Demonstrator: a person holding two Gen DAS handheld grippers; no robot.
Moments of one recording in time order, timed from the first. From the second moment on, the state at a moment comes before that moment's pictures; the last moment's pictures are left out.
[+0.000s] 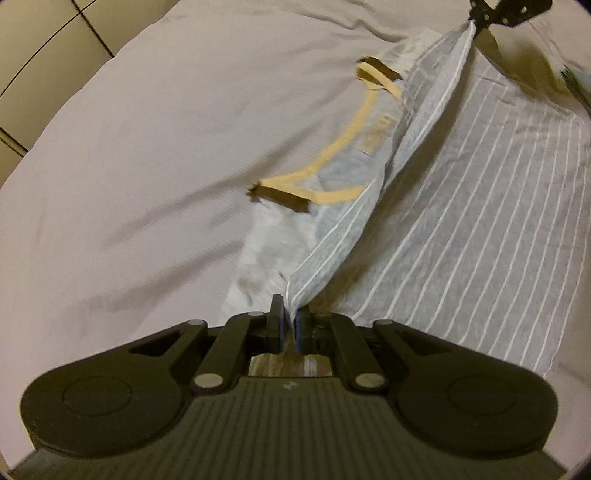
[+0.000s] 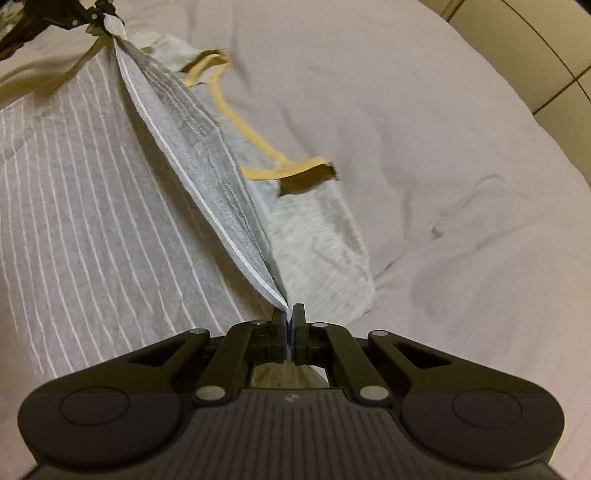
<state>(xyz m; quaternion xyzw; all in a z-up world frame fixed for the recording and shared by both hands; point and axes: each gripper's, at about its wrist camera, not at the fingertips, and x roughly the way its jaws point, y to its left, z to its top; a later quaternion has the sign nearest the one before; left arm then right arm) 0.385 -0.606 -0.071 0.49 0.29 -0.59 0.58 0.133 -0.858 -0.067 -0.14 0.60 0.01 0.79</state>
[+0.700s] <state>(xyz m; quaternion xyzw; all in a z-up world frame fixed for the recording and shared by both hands) 0.462 -0.599 -0.106 0.39 0.34 -0.45 0.73 0.161 -0.912 -0.094 -0.12 0.54 -0.17 0.81</state>
